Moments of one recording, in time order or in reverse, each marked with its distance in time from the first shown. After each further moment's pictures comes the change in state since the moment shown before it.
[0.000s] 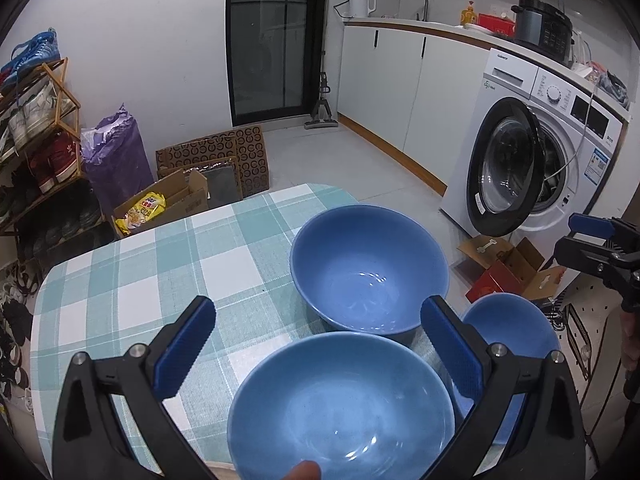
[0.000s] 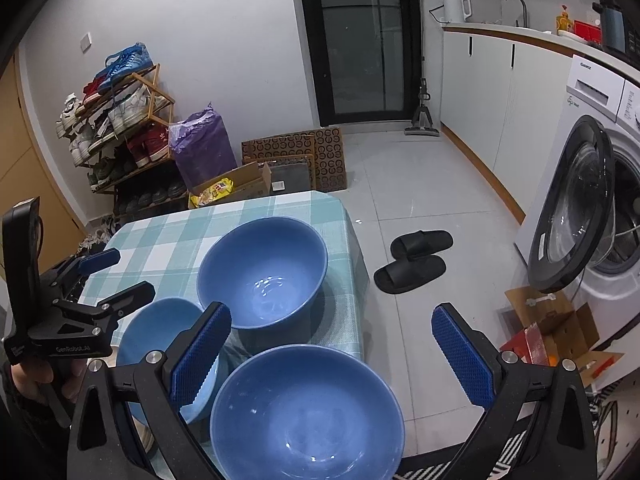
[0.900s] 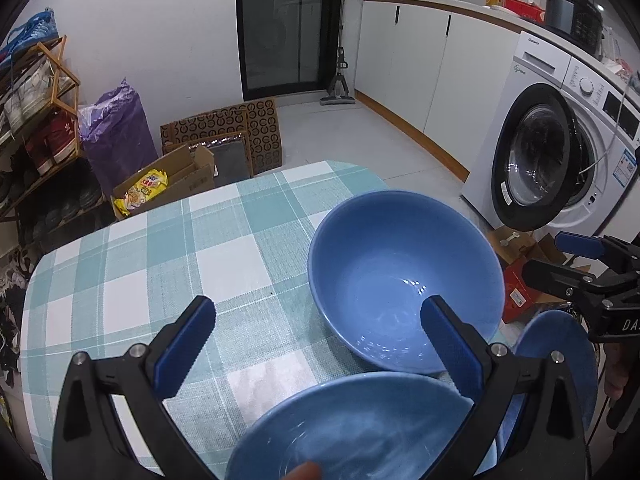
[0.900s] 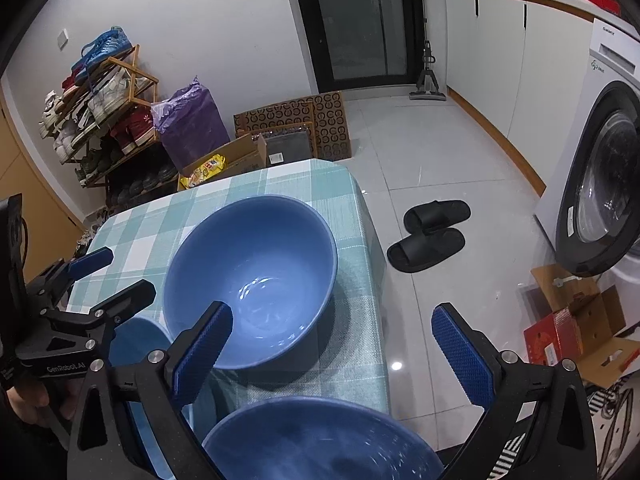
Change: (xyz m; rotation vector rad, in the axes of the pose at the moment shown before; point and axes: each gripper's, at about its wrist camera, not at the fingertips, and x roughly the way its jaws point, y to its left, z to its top) left arm 0.067 0.013 0.009 -0.035 0.096 0.044; right arm 0.111 0.000 0.012 0.053 0.122 0.022
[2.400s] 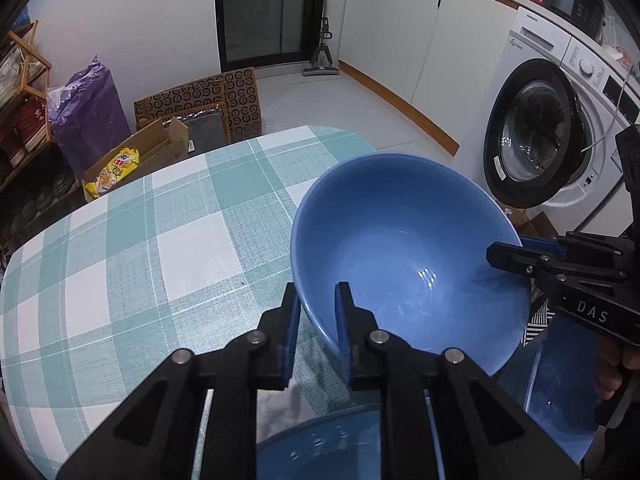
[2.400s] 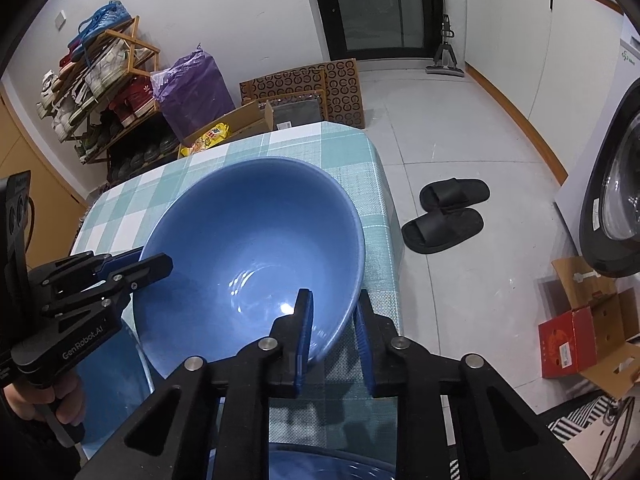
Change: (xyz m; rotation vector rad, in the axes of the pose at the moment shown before) left arm 0.043 -0.006 0.000 0.021 0.096 -0.064; right arm 0.064 0.004 0.000 -0.029 0.107 0.032
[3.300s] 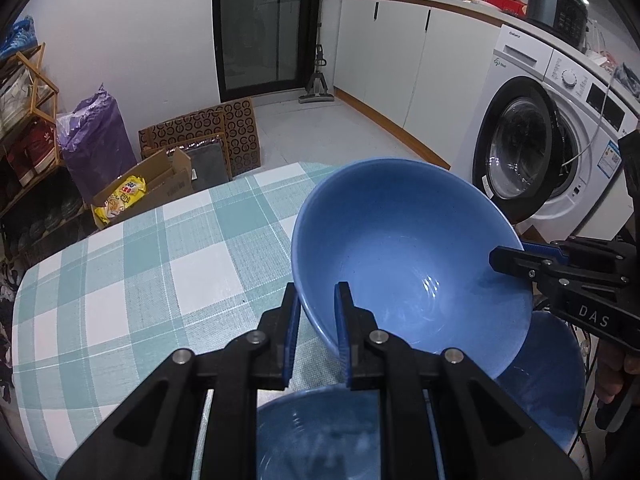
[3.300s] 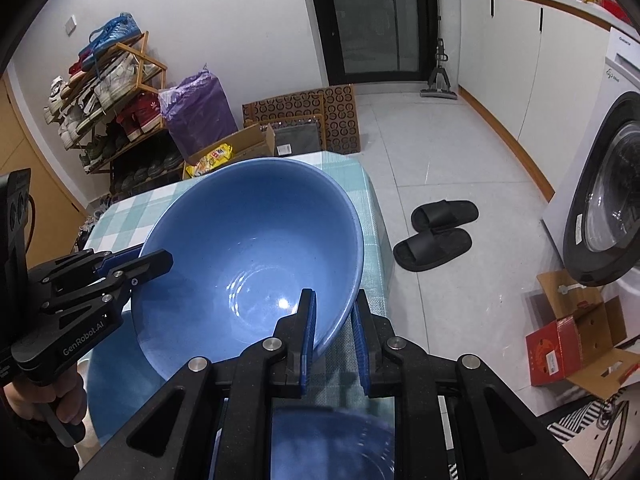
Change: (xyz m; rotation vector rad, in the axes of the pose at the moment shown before) left arm -0.050 -0.015 0.003 0.028 -0.103 0.002; right arm -0.056 0.005 -0.006 -0.015 -0.095 -0.012
